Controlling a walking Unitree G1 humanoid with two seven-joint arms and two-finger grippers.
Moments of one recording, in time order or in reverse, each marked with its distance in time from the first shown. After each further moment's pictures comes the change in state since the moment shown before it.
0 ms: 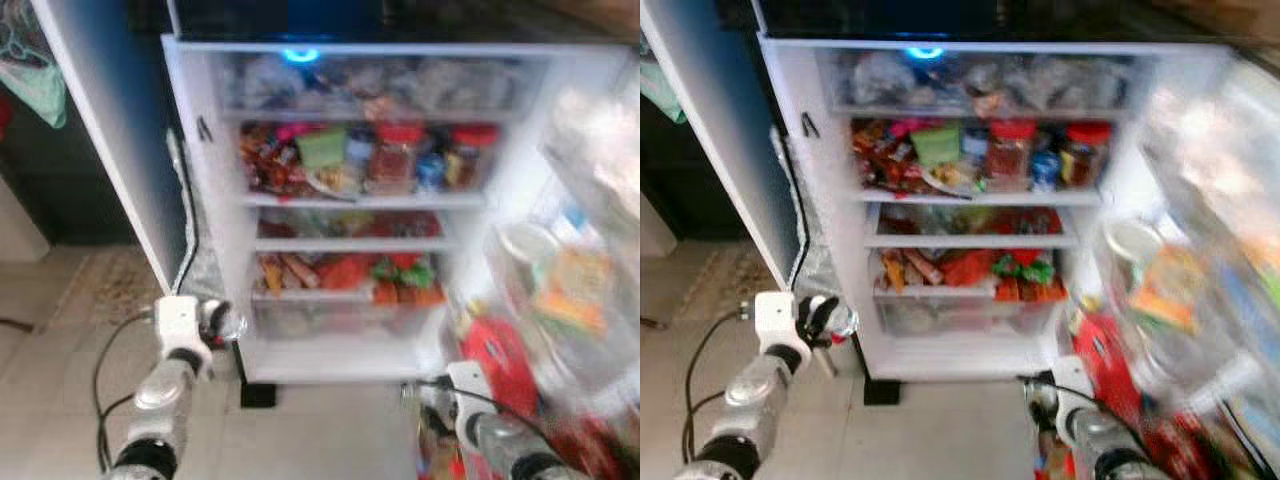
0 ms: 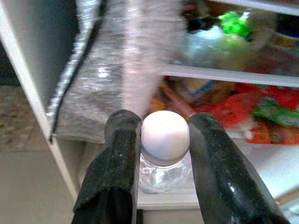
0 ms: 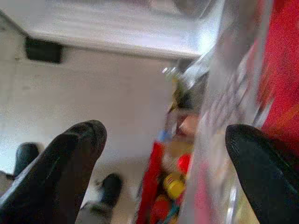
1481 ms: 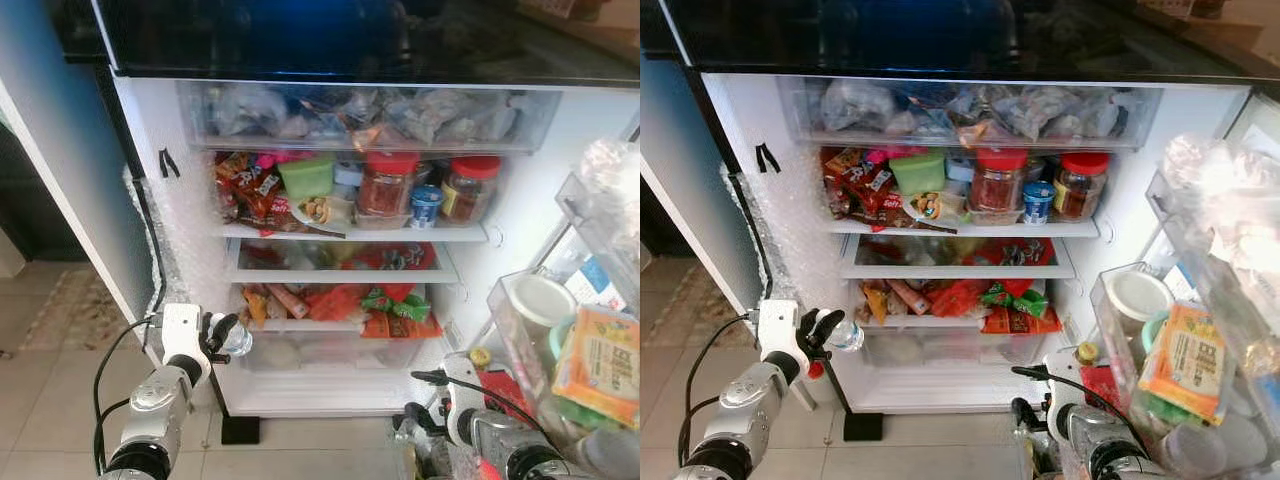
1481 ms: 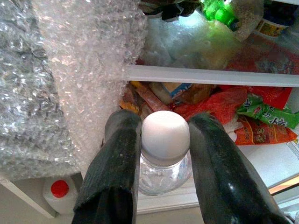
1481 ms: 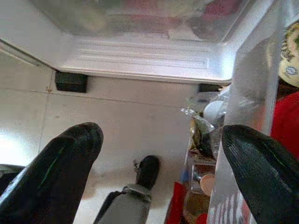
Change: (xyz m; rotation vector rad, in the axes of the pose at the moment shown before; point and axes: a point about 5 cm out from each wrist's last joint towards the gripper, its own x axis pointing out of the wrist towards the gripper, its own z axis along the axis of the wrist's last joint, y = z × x) left arm -0.004 -0.005 -0.012 -0.018 0.096 -0.100; right arm 0.000 0.015 0.003 0.099 0.019 0.189
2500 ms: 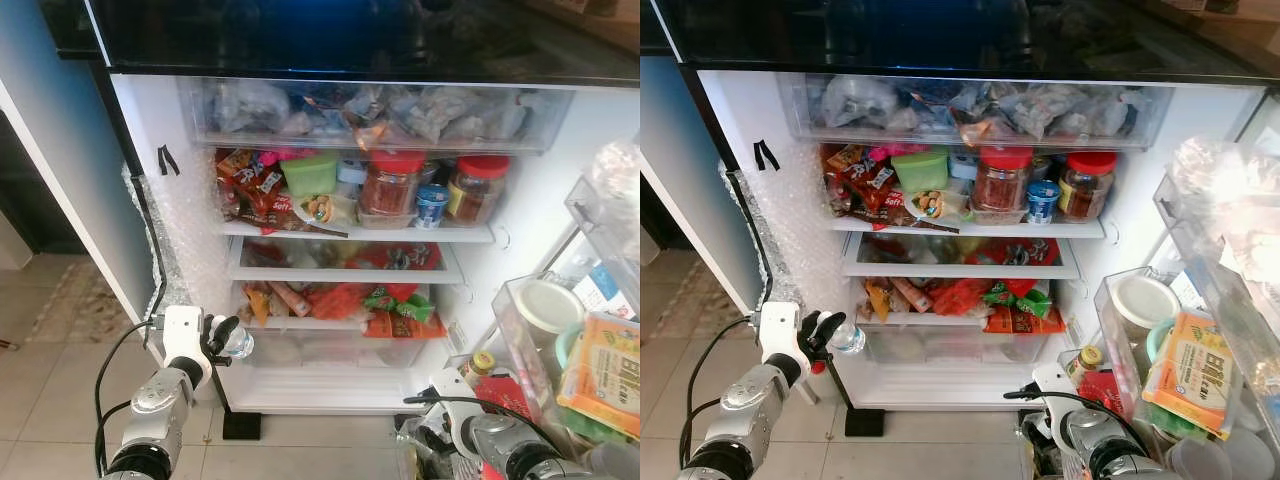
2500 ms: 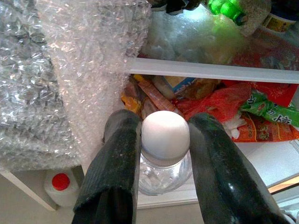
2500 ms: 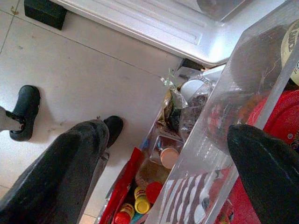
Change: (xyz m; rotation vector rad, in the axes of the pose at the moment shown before) left arm -0.001 -0.001 -0.003 -0.004 0.007 -0.001; right arm -0.002 -0.008 -0.008 -0.301 0.165 -0.107
